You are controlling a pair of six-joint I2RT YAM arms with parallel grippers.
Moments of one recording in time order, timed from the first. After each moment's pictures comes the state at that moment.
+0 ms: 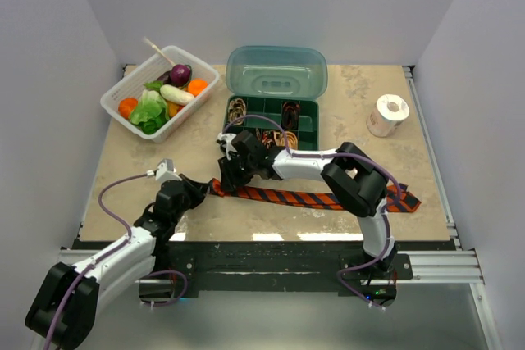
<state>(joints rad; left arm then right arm) -0.44 0.79 0.05 0.25 -0.19 -0.99 0.91 2.05 1.30 -0.06 -0.32 0.41</state>
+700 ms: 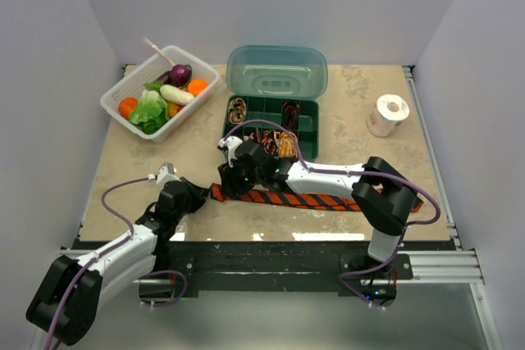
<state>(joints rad) -0.44 0.85 0.05 0.20 -0.17 -1.06 1.01 1.80 1.15 -0.04 -0.14 0.38</state>
